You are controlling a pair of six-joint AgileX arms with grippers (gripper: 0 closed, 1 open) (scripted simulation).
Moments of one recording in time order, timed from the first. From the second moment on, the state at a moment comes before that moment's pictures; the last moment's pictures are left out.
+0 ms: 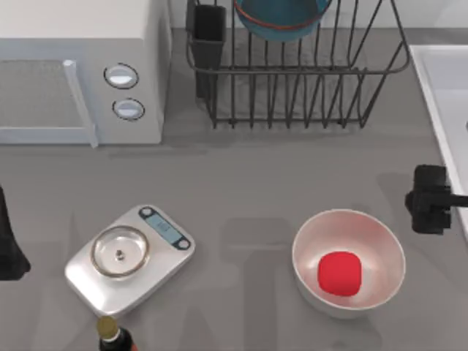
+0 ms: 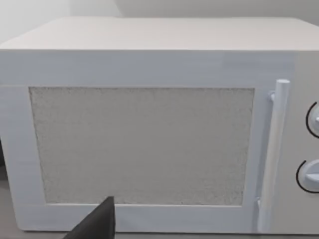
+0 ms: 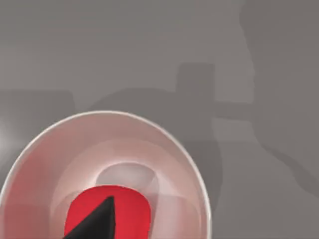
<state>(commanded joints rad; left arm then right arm) 0.00 0.00 0.00 0.00 0.00 0.00 0.39 1.06 0.75 -0.62 0.00 0.40</state>
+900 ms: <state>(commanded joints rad) 0.00 0.00 0.00 0.00 0.00 0.00 0.69 1.78 1.30 -1.09 0.00 0.70</state>
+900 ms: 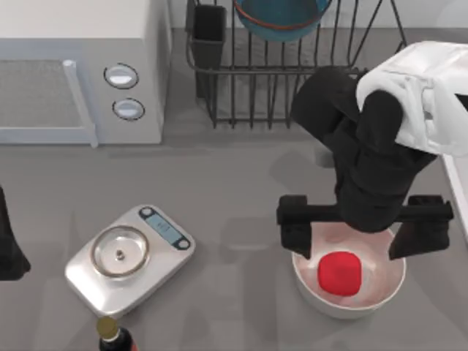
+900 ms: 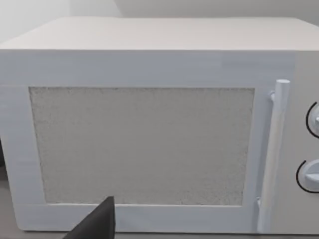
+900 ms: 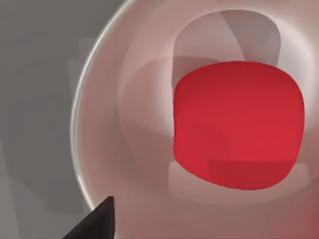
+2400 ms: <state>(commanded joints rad) 0.00 0.00 0.00 0.00 0.00 0.00 0.69 1.96 1.06 -0.68 0.00 0.71</state>
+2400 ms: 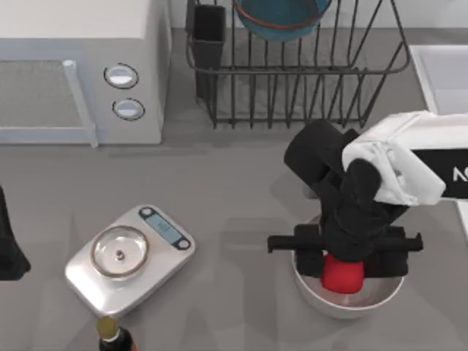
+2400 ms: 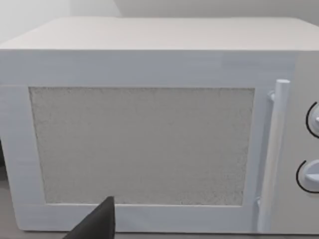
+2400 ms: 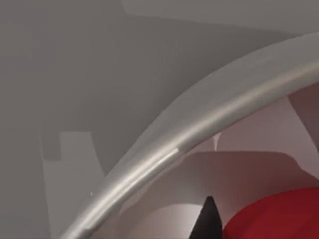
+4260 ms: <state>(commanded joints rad) 0.00 0.00 0.00 0.00 0.00 0.00 0.68 1.75 1.36 -1.11 0.01 0.69</state>
